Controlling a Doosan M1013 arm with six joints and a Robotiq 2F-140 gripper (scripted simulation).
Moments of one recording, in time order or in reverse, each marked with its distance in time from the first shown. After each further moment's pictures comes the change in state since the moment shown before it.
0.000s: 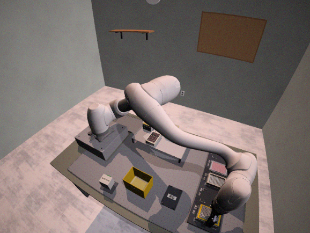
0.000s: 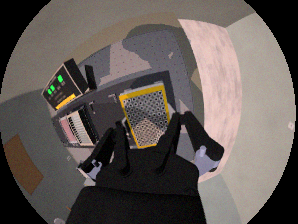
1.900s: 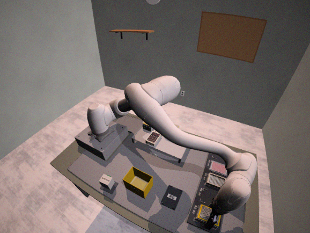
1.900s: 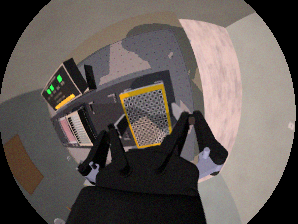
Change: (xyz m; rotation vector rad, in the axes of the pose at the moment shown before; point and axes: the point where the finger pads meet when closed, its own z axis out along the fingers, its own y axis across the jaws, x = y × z) arm -0.001 0.000 0.002 0.000 -0.001 0.000
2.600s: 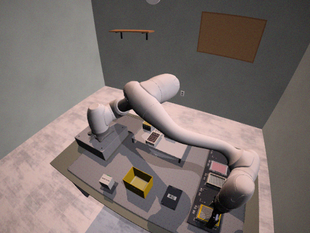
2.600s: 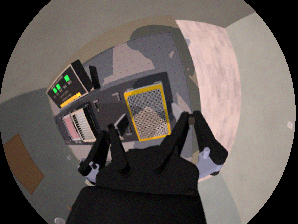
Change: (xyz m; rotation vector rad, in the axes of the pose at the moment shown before) arm 0.000 0.000 -0.027 0.000 0.000 0.000
